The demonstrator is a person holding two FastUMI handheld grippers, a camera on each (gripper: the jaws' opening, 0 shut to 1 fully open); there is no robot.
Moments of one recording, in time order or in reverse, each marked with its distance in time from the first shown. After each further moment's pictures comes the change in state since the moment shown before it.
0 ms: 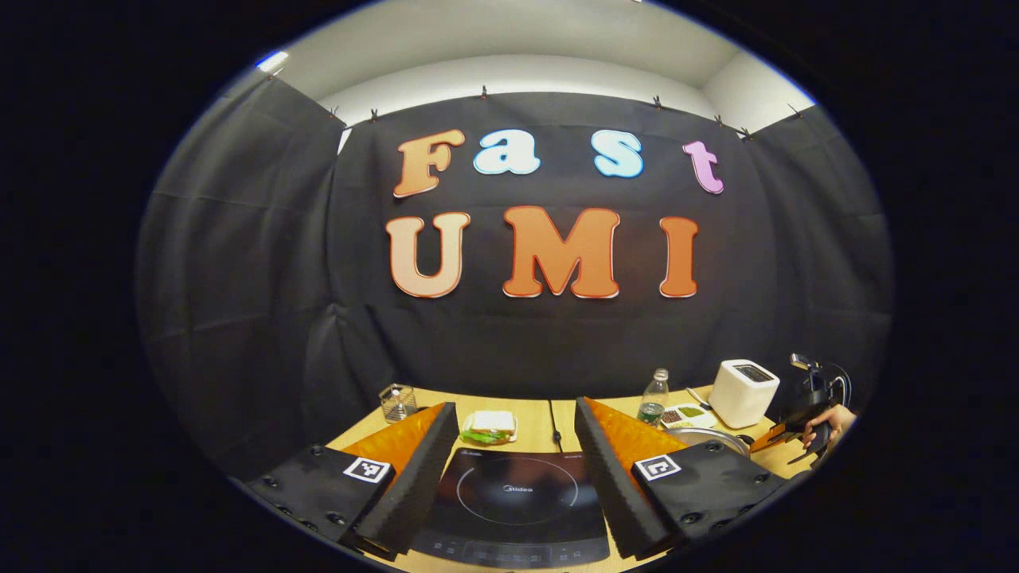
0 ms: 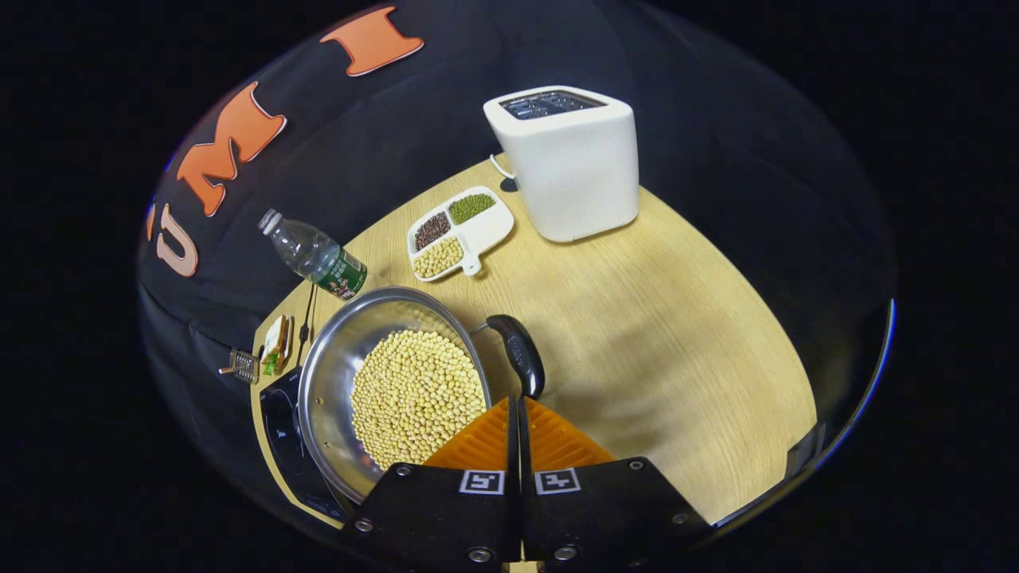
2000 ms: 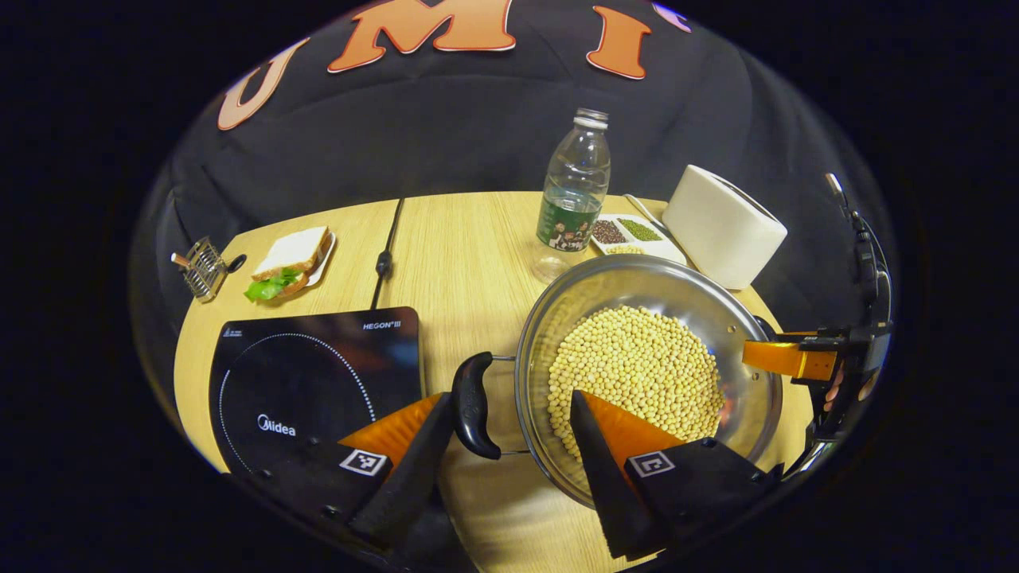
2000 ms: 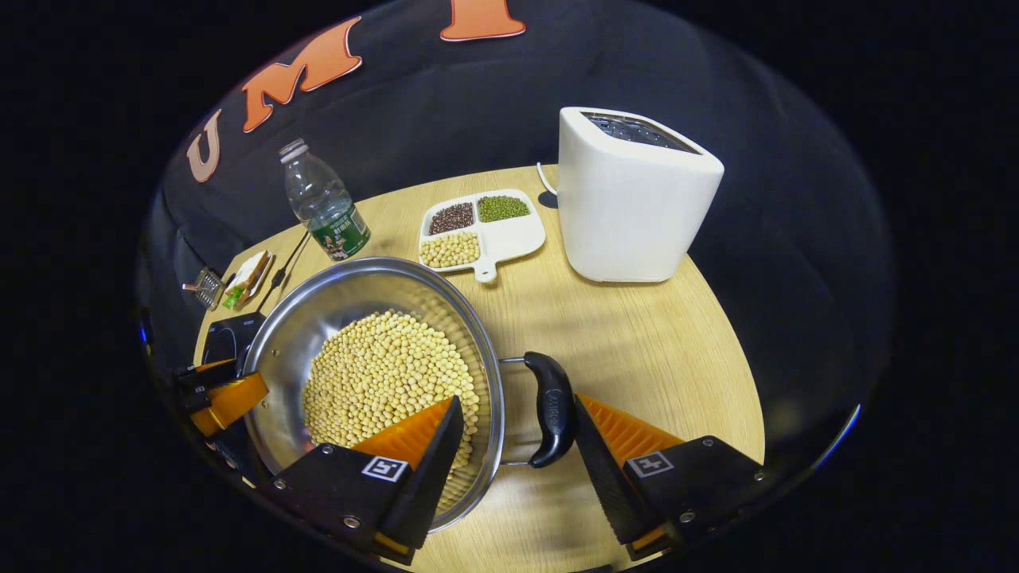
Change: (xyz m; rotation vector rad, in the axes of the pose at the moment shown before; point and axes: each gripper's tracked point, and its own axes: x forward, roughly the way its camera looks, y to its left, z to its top) left arm 0.169 -0.195 -0.269 0.058 0.708 -0.299; right arm 0.039 -0.002 0.011 -0.315 -0.029 -0.087
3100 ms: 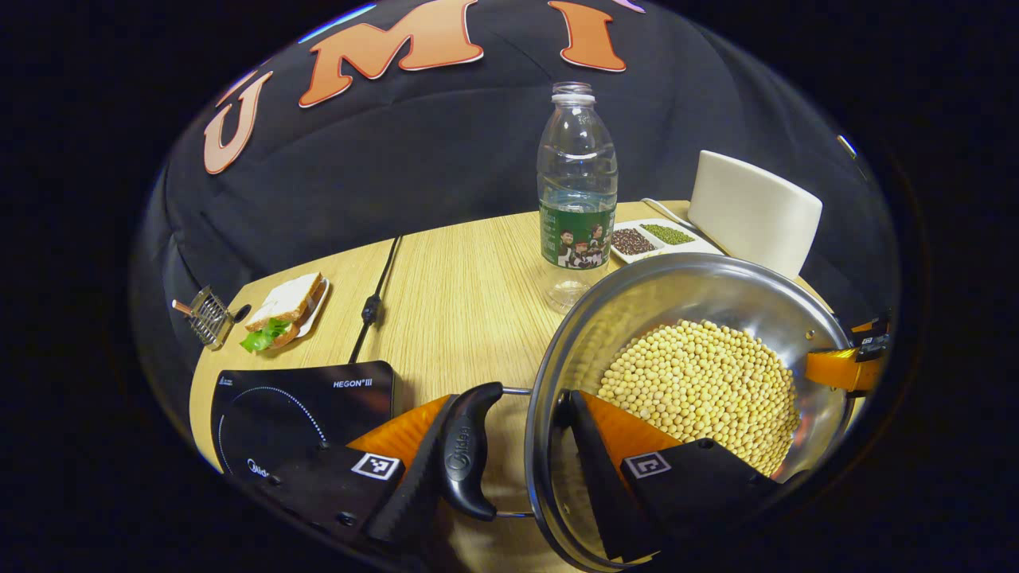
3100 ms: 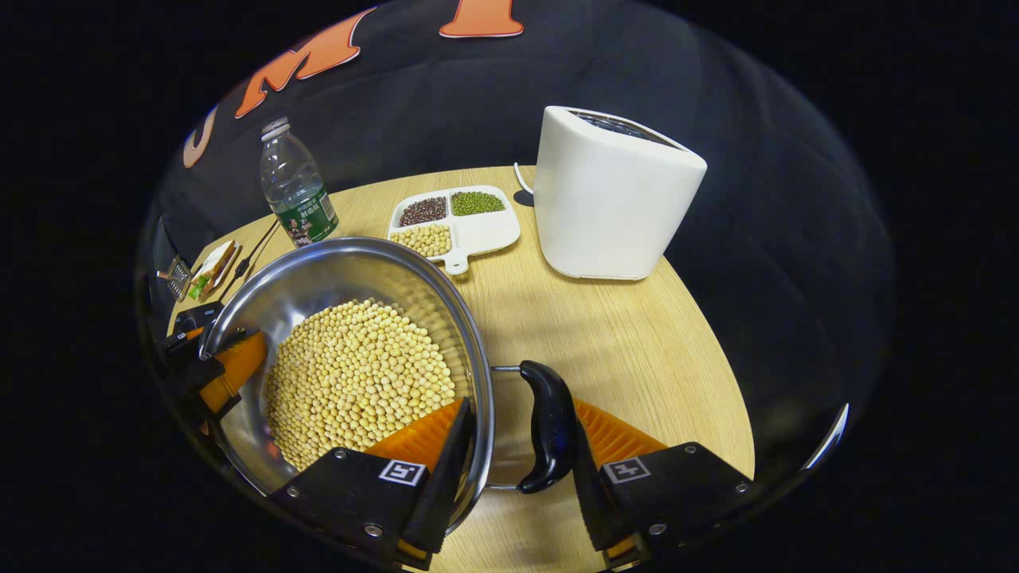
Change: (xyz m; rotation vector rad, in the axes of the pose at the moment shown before) left arm 0.057 0.011 0.016 0.100 -0.126 0.121; right arm 0.012 -0.008 -0.007 -0.035 -0.046 -0.142
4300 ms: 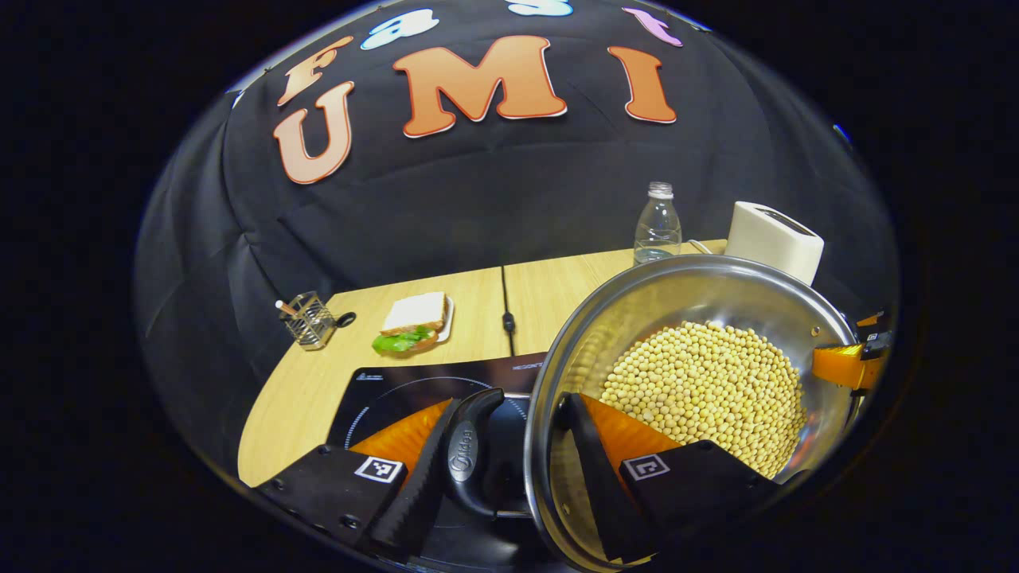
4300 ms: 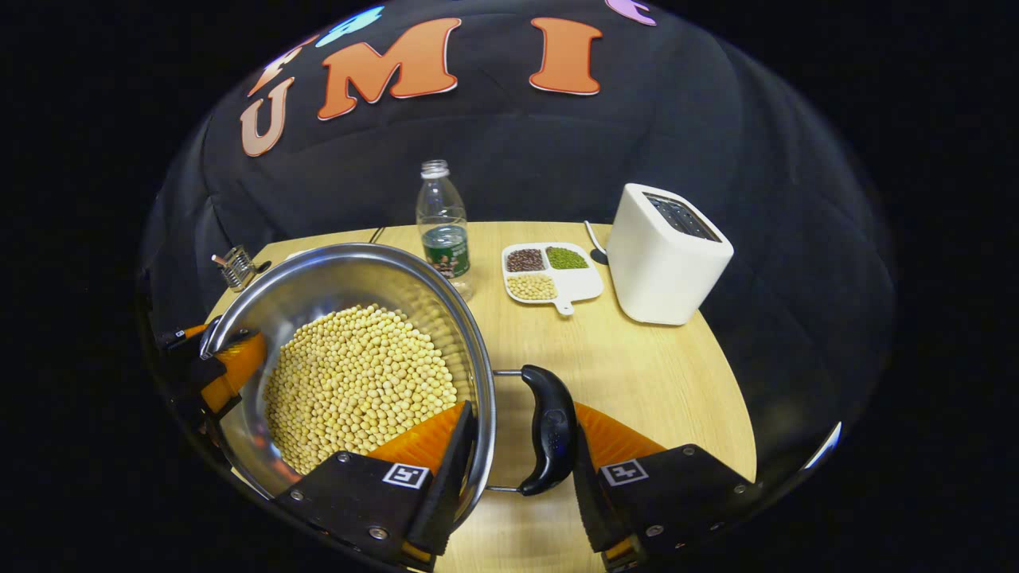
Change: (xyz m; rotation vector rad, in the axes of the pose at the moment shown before) left arm -0.074 0.033 0.025 -0.042 -0.123 0.186; right arm -0.118 0.093 0.018 -0.092 -0.150 0.131
